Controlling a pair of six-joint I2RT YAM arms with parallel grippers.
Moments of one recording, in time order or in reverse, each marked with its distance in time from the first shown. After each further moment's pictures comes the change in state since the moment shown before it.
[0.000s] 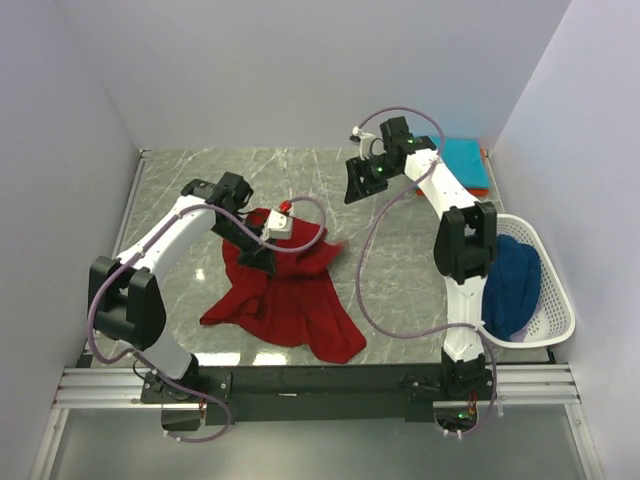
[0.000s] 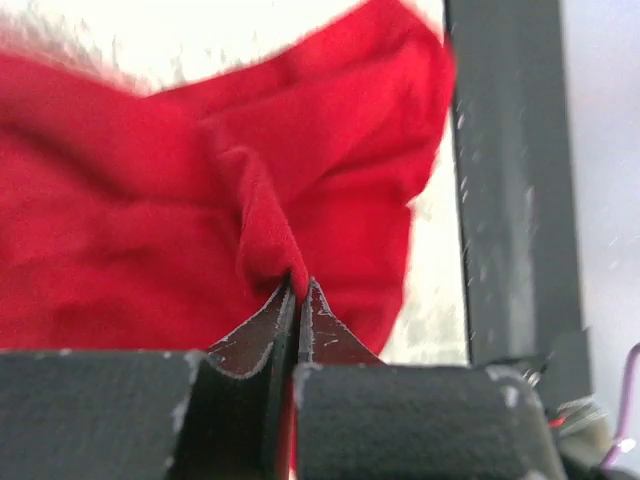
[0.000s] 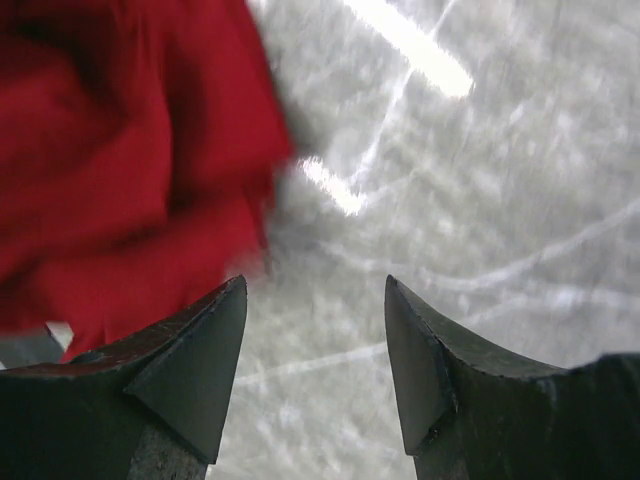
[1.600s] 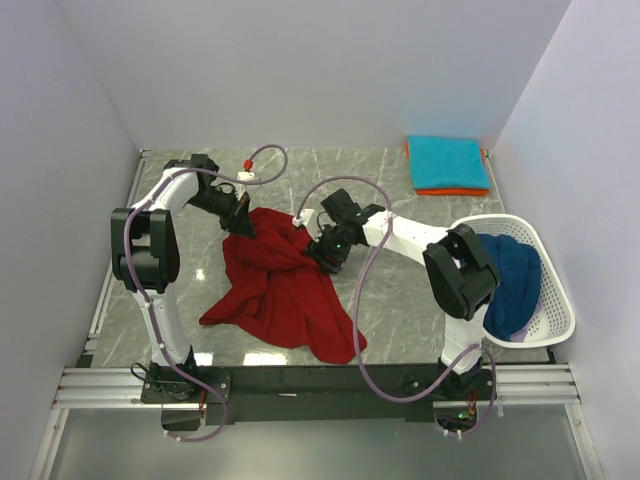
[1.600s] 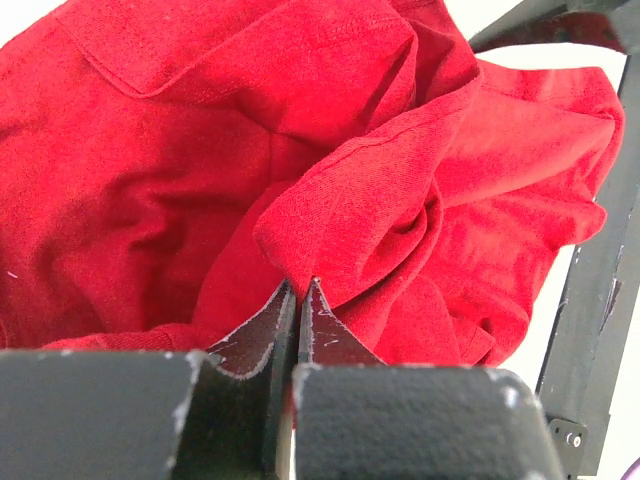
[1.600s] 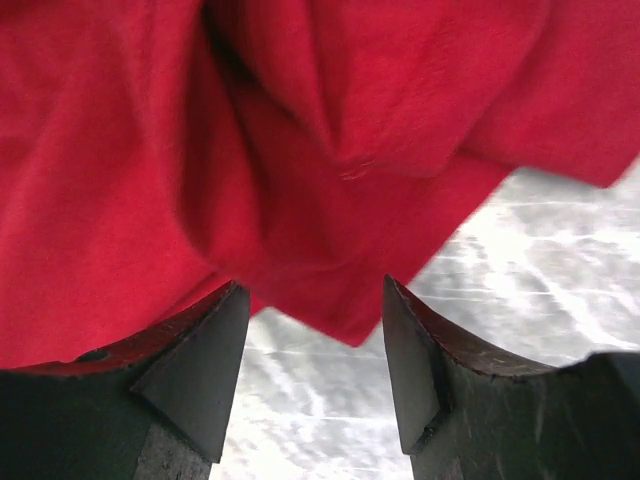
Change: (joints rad) left arm 0.308 0.388 0.240 0.110 0.016 -0.200; right arm 0.388 -0.227 -0.628 0.358 0.238 -0.260
